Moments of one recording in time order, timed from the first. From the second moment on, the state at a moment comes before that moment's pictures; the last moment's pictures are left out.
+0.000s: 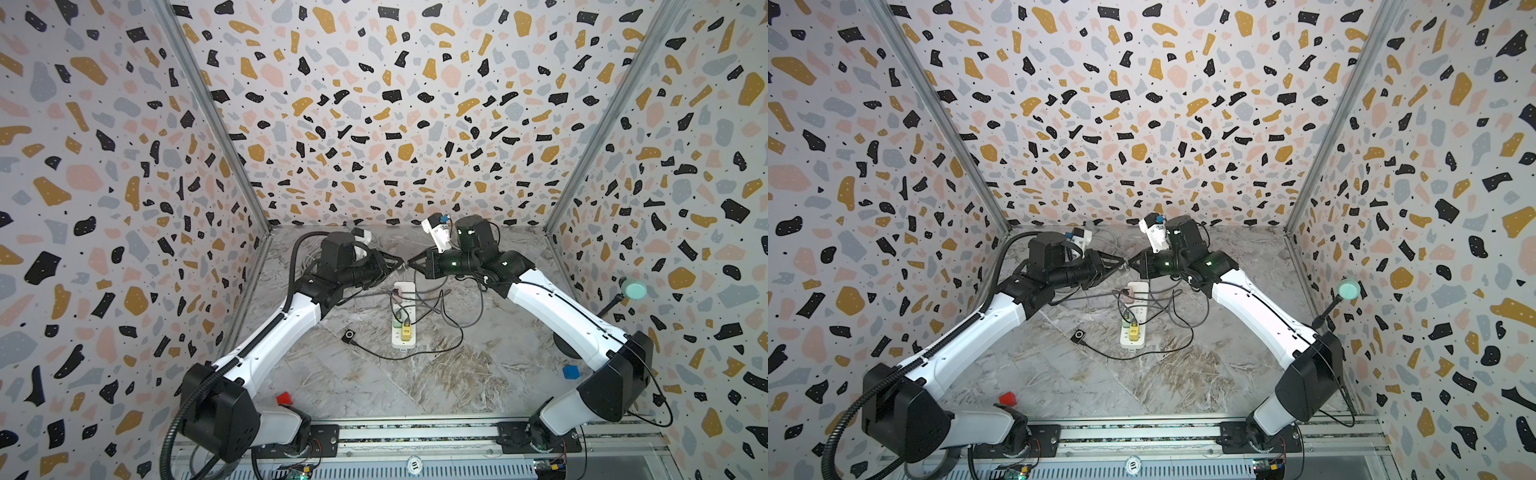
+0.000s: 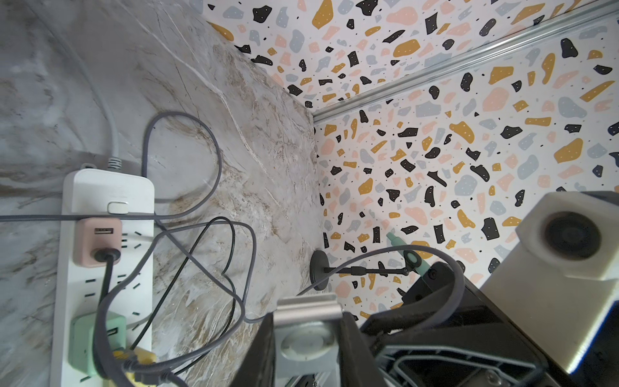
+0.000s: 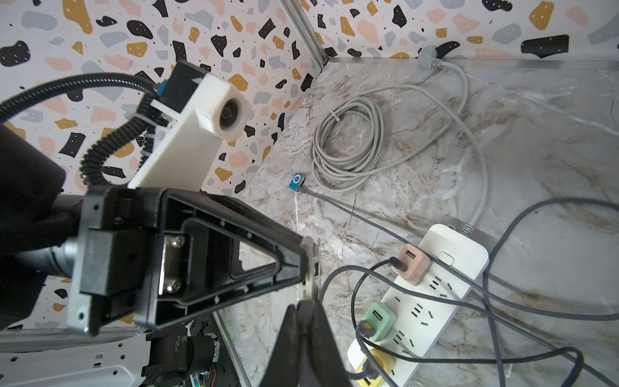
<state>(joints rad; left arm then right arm) -0.44 1.34 1.14 -0.20 0.53 -1.00 0.66 1.56 1.48 -0.49 -0.46 0.40</state>
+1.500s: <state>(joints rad) -0.37 1.19 0.93 -0.77 0.48 -0.68 0.72 1.29 1.16 -0.59 -0.82 0.57</state>
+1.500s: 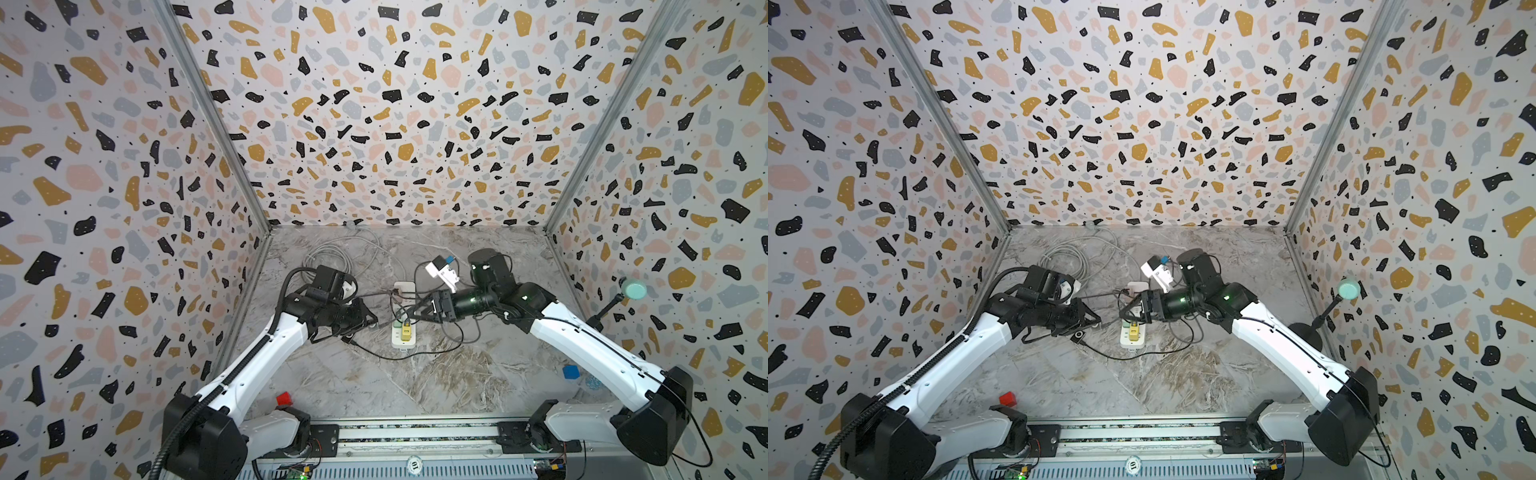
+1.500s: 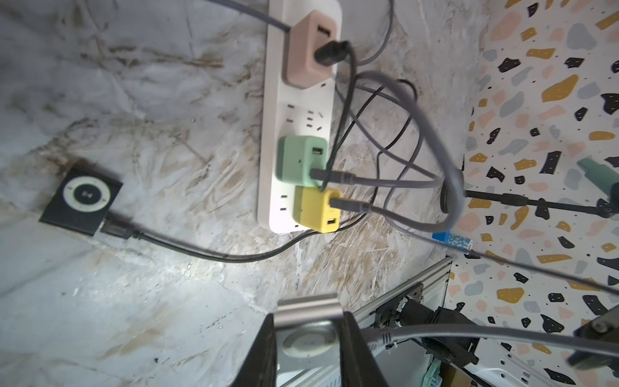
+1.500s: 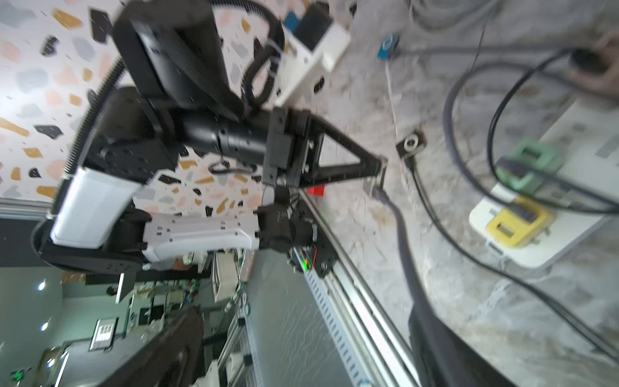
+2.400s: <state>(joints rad) -0.37 1.25 0.57 -0.63 0.23 -0.82 0.84 1.22 0.86 -0.65 -1.07 0.38</state>
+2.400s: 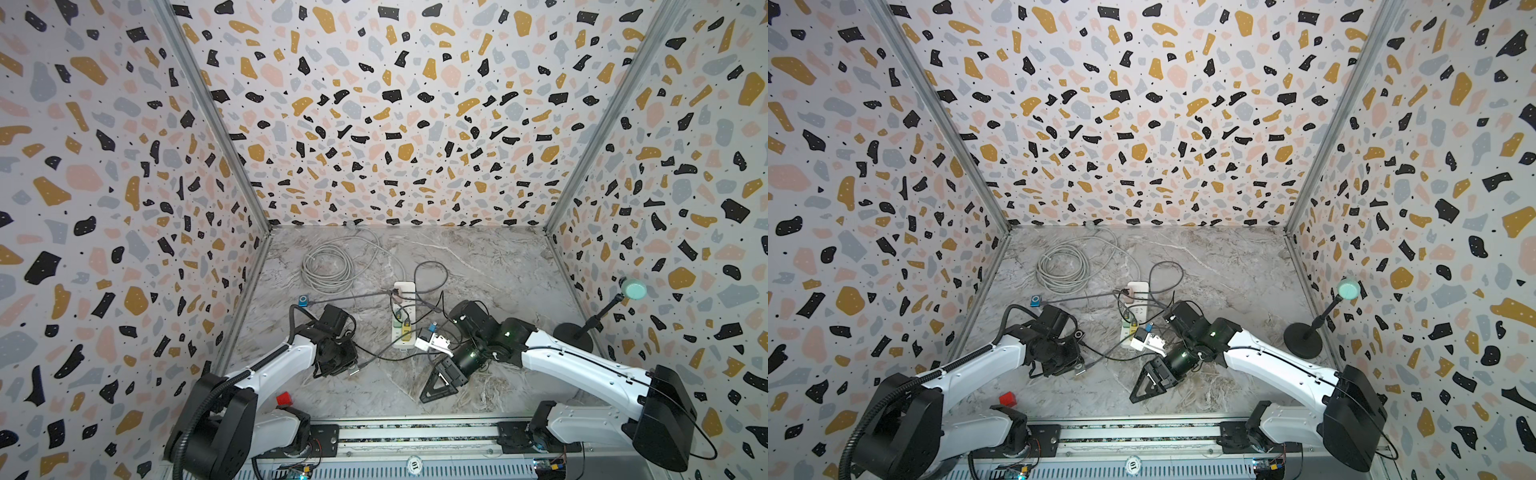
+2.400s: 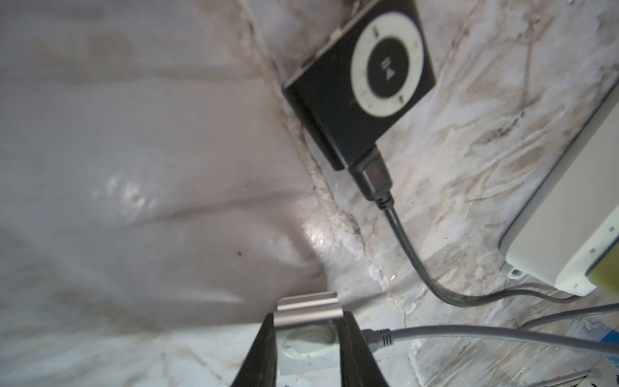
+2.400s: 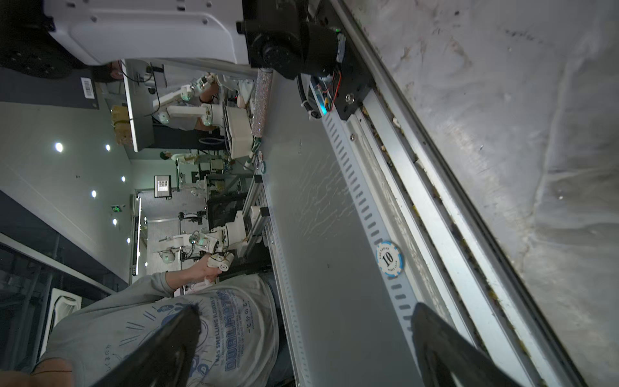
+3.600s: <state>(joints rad) -0.24 1.28 0.44 0.35 -0.52 -0.17 -0.02 0.94 0.16 0.33 -0.01 0.11</state>
